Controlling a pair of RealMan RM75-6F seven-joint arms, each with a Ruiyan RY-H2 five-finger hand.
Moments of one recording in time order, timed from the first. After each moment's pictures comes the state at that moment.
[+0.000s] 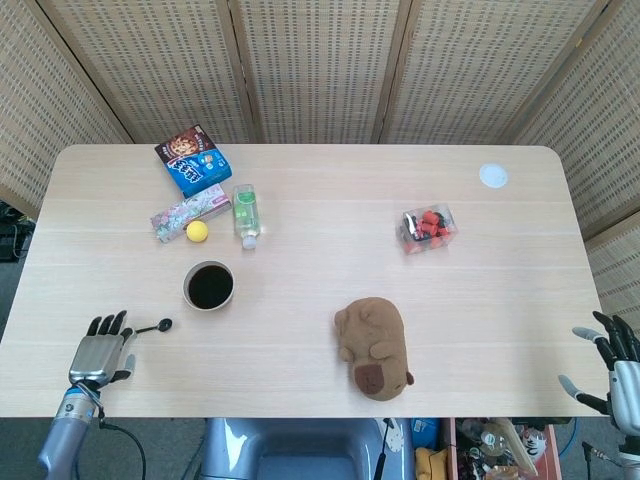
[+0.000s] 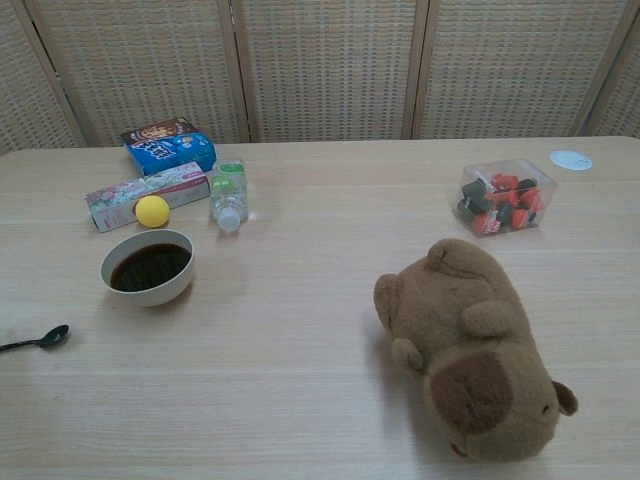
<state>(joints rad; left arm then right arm) -0.27 -1.48 0.00 -1.41 1.04 1.06 0.51 -0.04 -1.26 0.06 -1.32 -1.52 1.60 0.30</state>
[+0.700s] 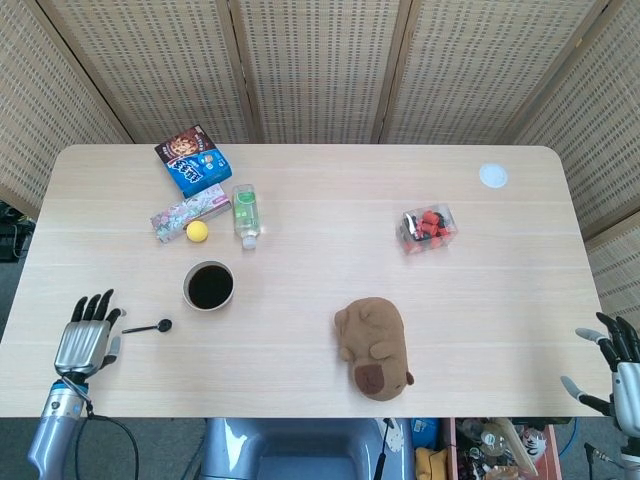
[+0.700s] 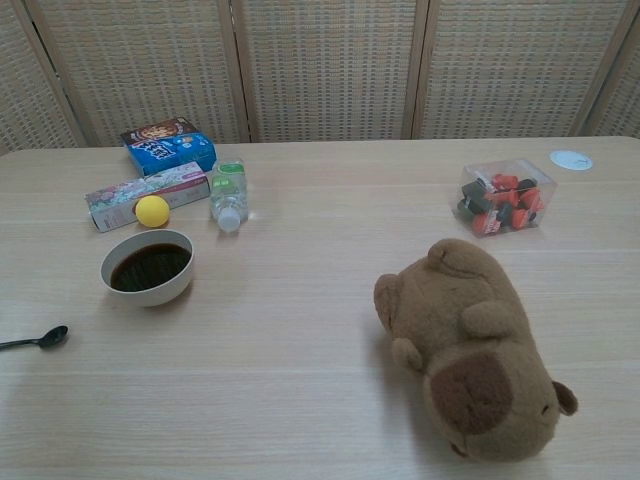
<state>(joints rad) -0.25 -1.49 -0.02 -1.33 1.20 1.21 0.36 -0.05 -1.26 0.06 -1.32 -1.52 1.61 0.31</state>
